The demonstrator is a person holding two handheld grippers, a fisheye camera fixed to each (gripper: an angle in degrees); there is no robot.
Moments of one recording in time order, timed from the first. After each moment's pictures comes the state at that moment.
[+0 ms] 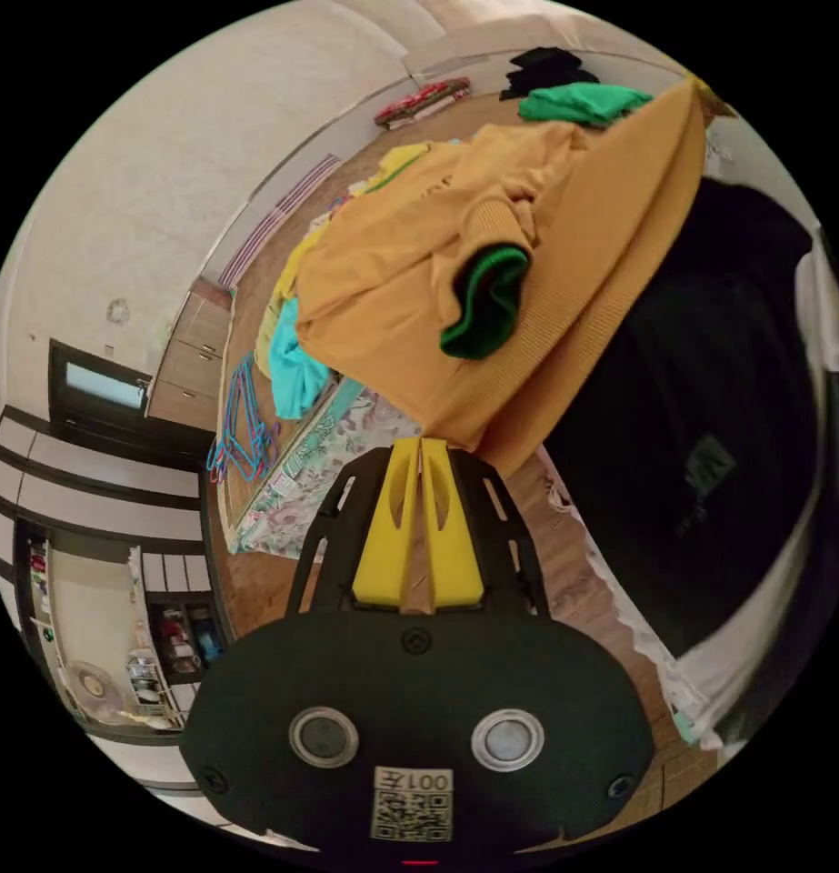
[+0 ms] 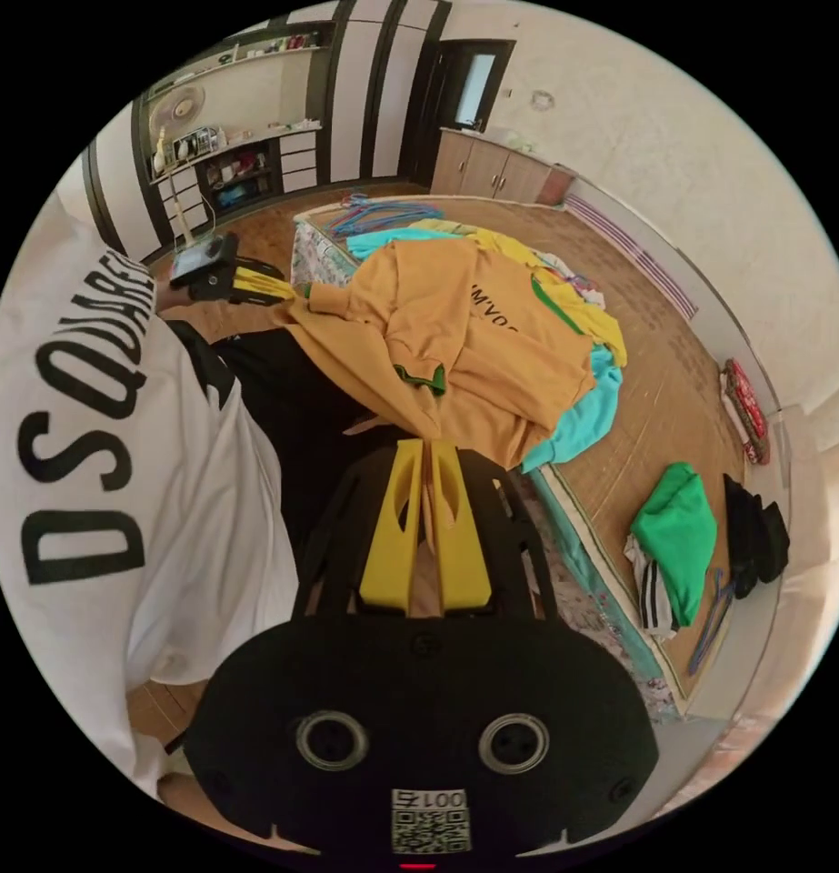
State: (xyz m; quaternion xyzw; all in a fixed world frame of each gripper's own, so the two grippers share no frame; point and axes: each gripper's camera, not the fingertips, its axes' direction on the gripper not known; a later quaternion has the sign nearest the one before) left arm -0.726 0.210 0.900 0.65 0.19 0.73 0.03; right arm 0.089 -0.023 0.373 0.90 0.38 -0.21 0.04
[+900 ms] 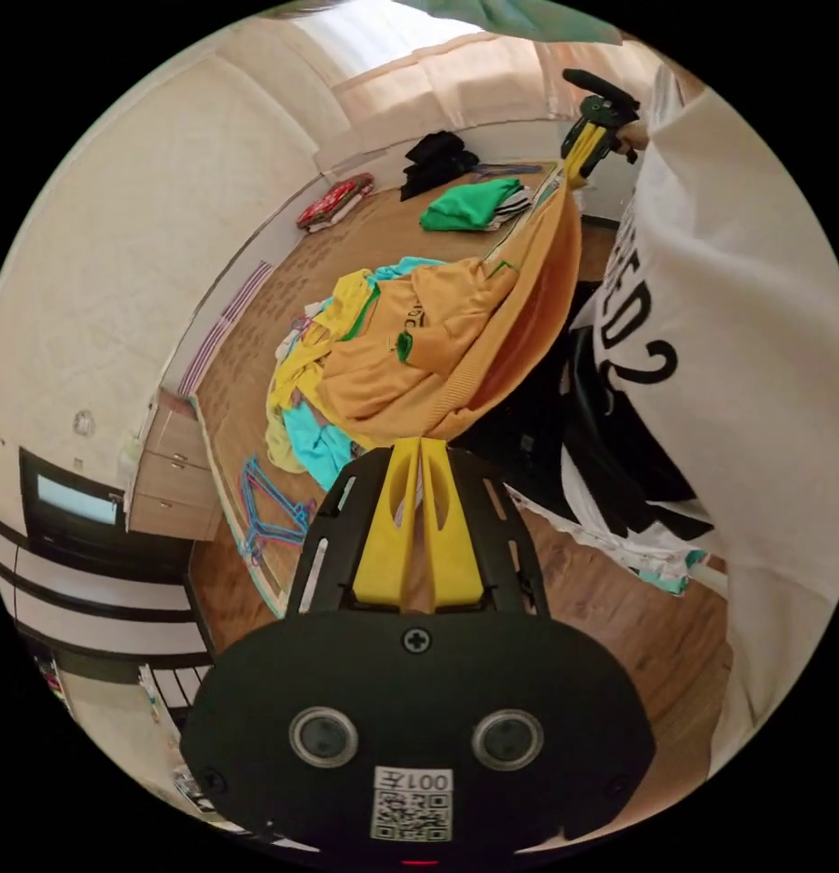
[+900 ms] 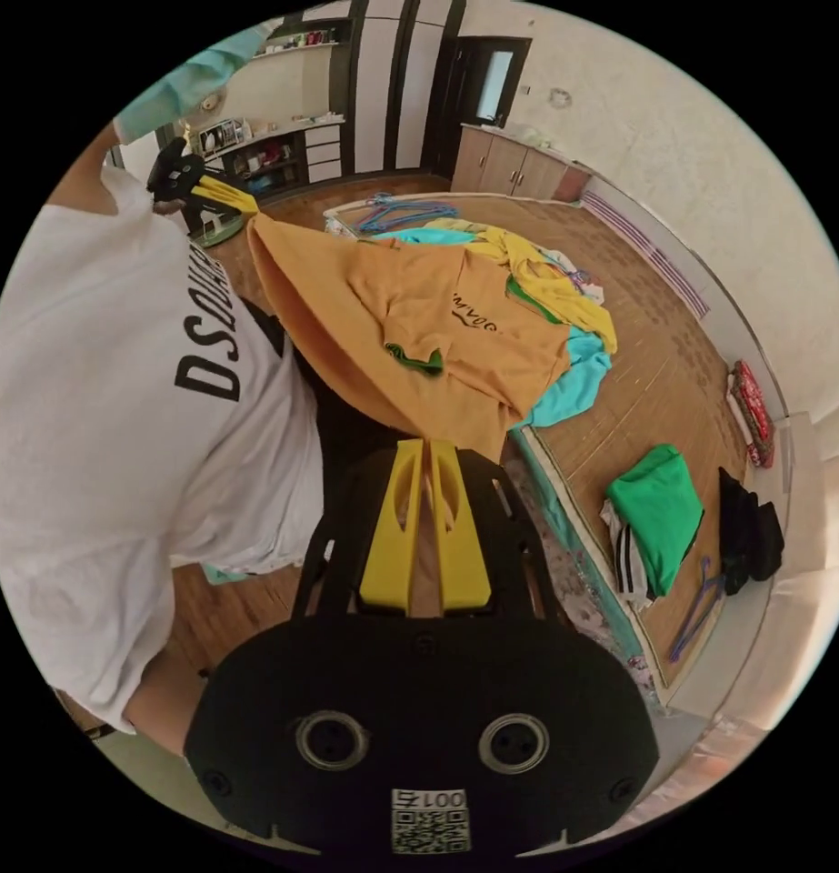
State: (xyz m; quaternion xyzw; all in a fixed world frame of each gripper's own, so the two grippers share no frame) left arm -0.911 0.116 0.742 0.60 0.21 0.76 -0.16; right arm 0.170 -0.013 0.397 0.88 0.40 -0.23 0.06
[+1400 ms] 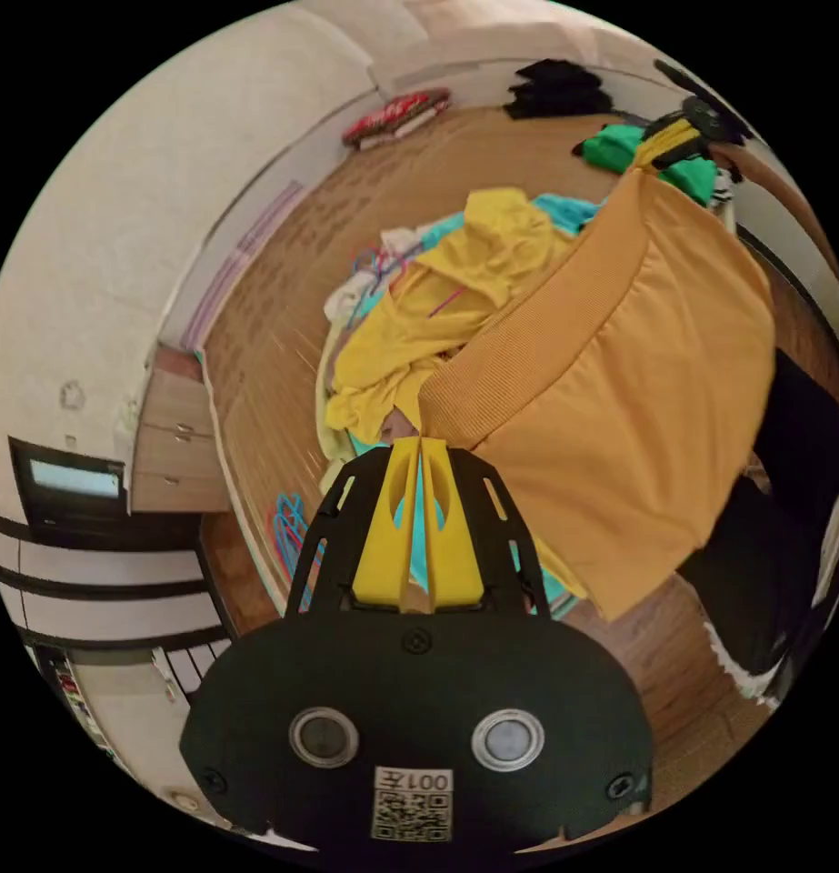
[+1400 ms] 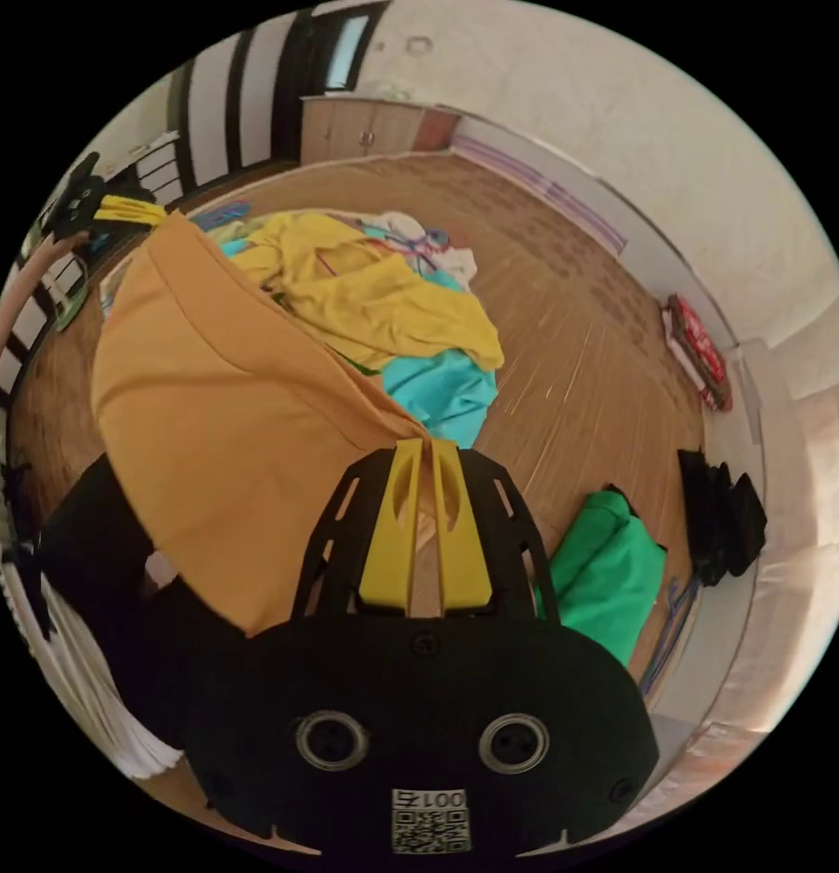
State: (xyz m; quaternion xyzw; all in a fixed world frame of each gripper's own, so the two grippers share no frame) left arm -0.718 0.401 0.460 0.63 0.16 0.76 -0.06; right arm 0.101 0.259 0.100 0.95 0.30 -0.11 0.08
